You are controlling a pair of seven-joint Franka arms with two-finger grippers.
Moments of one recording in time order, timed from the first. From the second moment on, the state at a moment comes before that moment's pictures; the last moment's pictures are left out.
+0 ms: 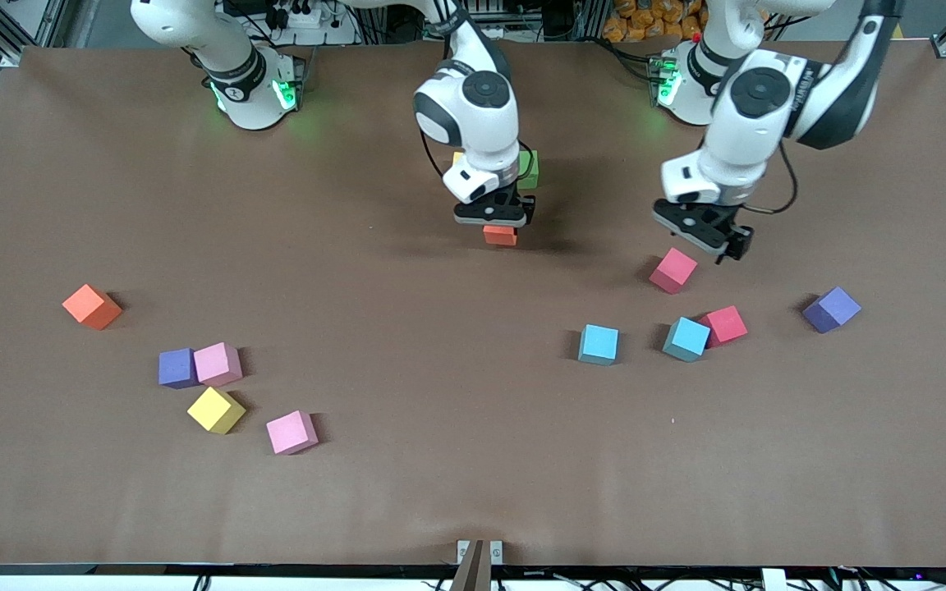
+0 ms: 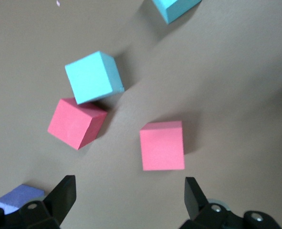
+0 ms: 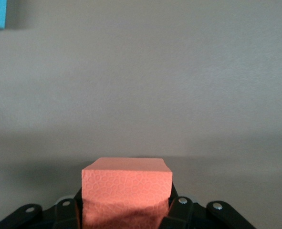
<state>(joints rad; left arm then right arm) -0.36 -0.12 0.05 -2.50 0.26 2.44 0.25 1.36 0.63 -0.38 -1.77 0.19 2.50 1.03</state>
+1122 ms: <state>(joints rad) -0.38 0.04 0.06 -2.51 0.15 2.51 0.24 1.33 0.69 -0.22 -1.69 0.10 2.40 1.10</state>
